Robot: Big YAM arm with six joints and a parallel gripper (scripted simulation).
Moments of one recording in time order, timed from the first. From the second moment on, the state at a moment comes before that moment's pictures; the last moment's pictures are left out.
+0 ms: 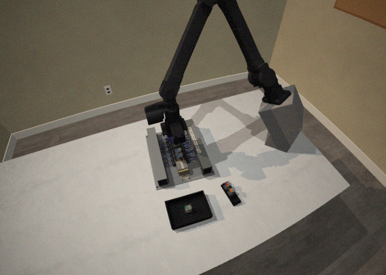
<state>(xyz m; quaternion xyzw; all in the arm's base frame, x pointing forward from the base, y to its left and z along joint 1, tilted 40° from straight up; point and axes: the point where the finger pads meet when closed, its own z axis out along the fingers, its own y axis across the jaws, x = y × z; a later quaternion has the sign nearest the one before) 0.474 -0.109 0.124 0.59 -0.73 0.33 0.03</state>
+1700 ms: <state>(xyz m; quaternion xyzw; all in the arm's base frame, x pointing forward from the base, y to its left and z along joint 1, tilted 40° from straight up) 0.484 -0.118 0.112 0.59 -0.73 0.34 0.03</state>
